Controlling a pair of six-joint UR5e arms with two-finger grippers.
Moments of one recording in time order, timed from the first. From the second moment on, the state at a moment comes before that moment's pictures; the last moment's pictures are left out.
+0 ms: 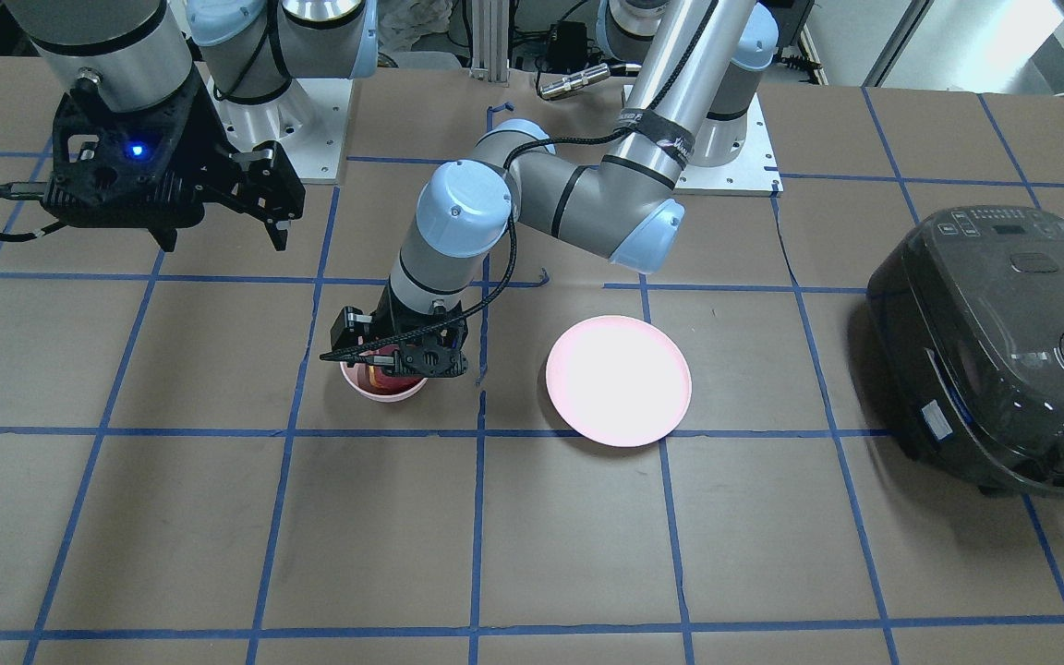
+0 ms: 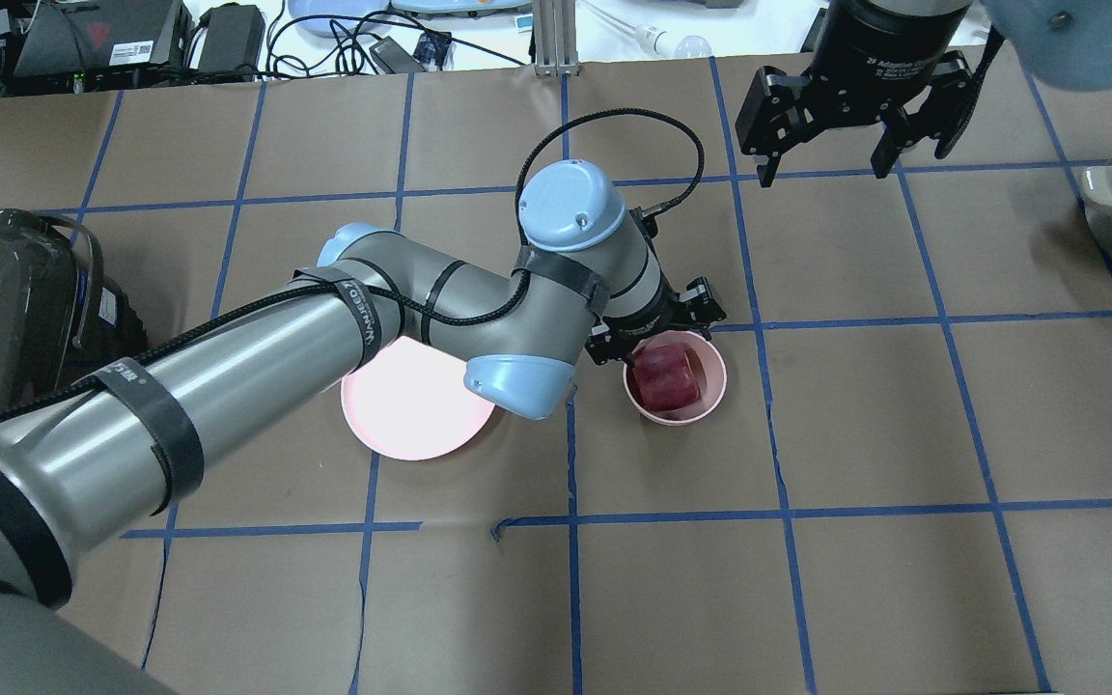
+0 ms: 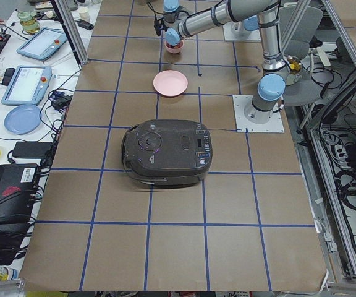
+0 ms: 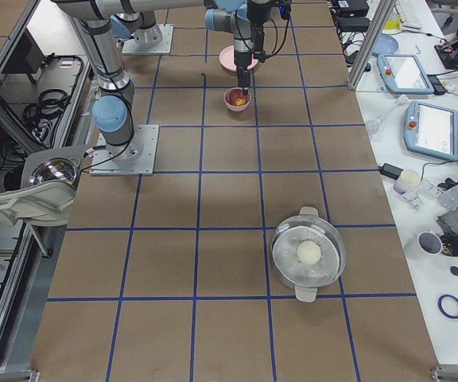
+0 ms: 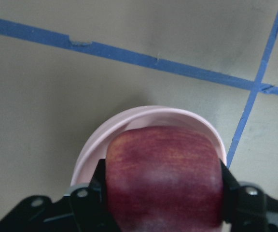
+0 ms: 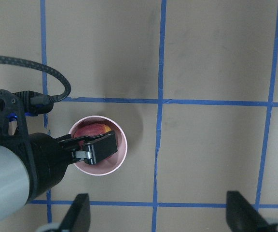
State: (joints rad) left arm -2.04 -2.05 -1.72 -0.74 1.27 -0.68; right arm 1.62 -1.49 1.42 -1.50 -1.58 0.02
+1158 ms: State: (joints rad) left arm -1.70 -1.66 -1.78 -1.16 1.41 -0.04; right arm 1.62 -1.49 1.42 -1.50 -1.57 0.02
